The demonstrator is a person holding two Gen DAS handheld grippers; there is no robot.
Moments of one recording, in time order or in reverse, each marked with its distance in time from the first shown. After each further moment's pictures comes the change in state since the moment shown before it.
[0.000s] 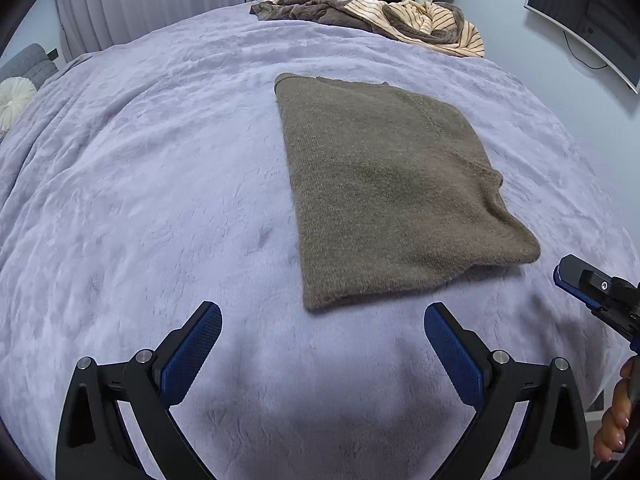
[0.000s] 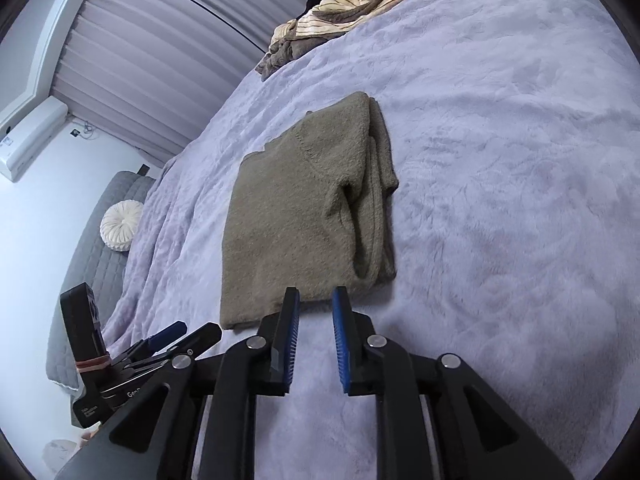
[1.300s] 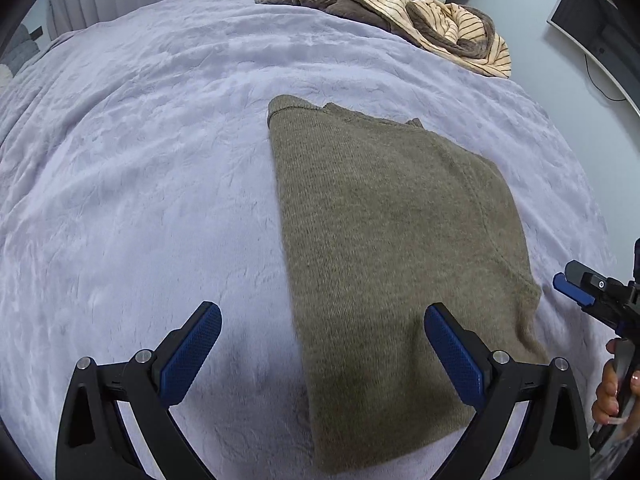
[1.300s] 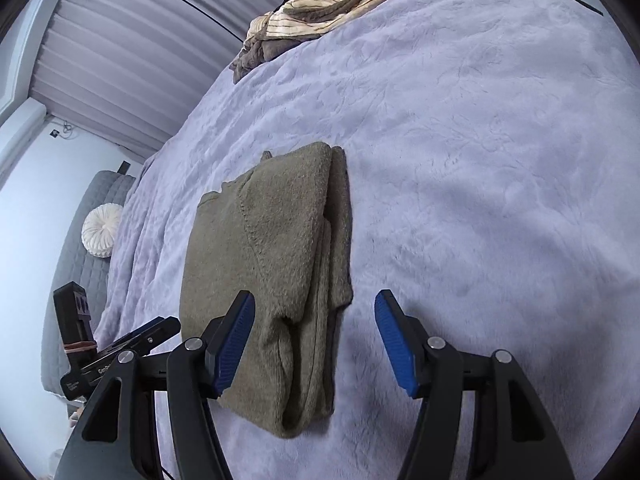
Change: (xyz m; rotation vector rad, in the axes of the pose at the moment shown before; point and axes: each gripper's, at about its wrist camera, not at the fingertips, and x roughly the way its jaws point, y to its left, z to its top) left arm 0.078 0.034 0.116 -0.060 0.082 -0.078; right arm 0.049 -0.046 0.122 0.022 0.087 -0.063
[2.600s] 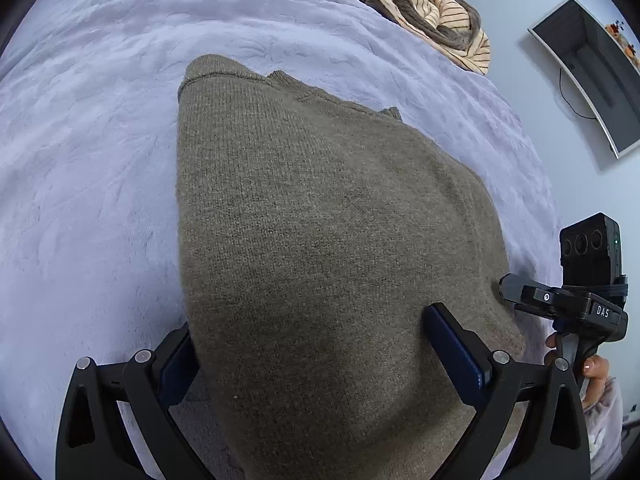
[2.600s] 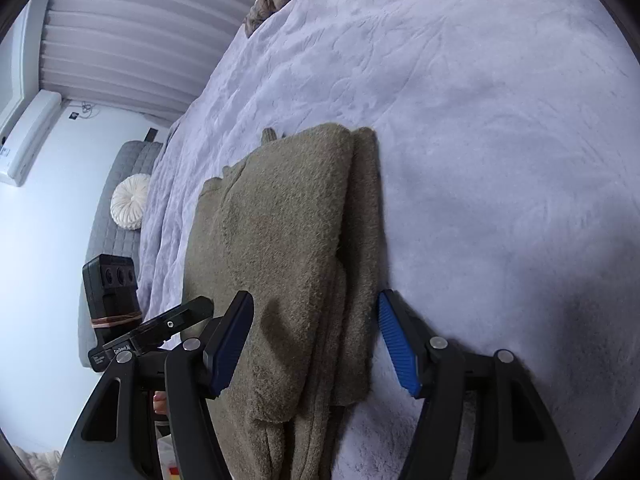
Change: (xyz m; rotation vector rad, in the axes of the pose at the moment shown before) left arm 0.081 0.002 0.044 -0.028 0.112 -0.299; right arm 0.082 -0.015 0.036 -0.009 0.227 0.182
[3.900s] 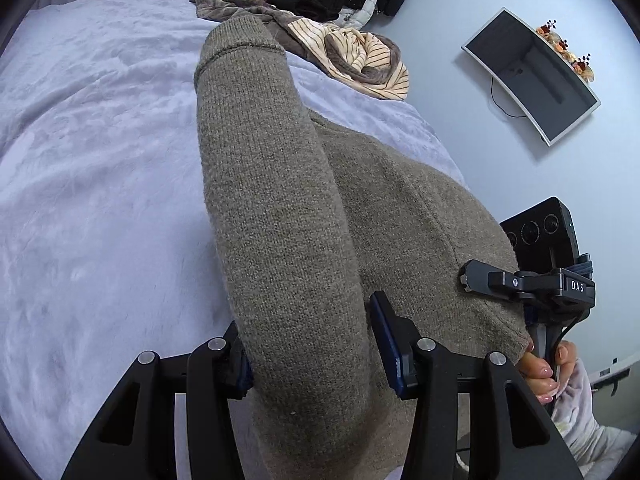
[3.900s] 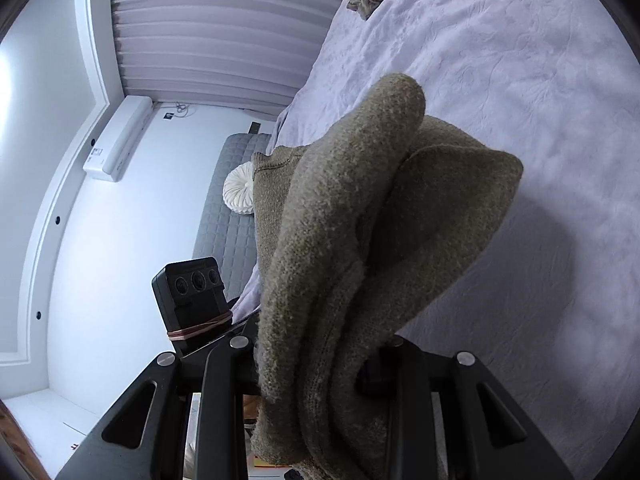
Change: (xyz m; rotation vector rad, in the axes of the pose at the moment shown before) left arm -0.183 -0.017 -0.094 0.079 -0.101 -0.114; right arm -0.020 0.142 -0.095 0.014 0.001 0.405
